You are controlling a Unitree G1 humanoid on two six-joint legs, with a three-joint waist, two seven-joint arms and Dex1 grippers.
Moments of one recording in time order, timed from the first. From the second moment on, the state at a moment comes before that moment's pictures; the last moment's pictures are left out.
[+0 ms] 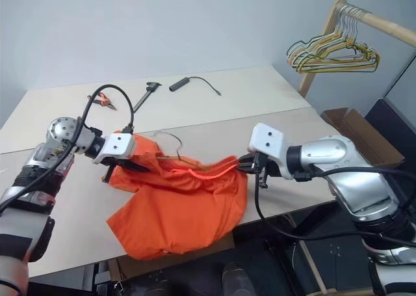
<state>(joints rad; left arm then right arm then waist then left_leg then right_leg) -0.87 0.74 -0.31 0.73 0.01 -0.31 -1.56 -0.54 -0.91 0.22 -0.42 0.35 0.74 0.97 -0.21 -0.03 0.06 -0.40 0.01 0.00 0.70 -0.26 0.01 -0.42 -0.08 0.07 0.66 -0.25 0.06</state>
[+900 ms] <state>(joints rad) -0.93 0.69 -0.27 0.82 0.02 -0.30 -1.52 -0.85 -0.62 0.34 -0.37 0.42 1.01 0.83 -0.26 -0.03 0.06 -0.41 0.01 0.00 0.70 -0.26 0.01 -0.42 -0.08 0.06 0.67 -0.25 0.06</state>
